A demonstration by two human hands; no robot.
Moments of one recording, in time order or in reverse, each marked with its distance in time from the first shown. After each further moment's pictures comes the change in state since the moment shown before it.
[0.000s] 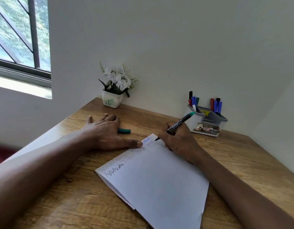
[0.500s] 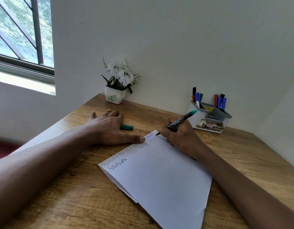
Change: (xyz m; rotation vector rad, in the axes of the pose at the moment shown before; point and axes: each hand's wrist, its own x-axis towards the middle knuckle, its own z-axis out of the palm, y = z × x) left_hand -0.002 0.001 -0.002 0.004 0.012 0.008; right_hand -0.001 0.000 0.000 -0.029 -0.044 -0.028
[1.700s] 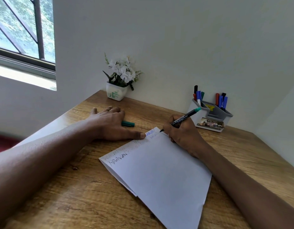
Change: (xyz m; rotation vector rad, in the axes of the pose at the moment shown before) left_hand -0.002 0.000 -0.002 -0.004 0.015 0.014; right_hand 0.000 -0.003 0.001 0.075 0.059 0.068
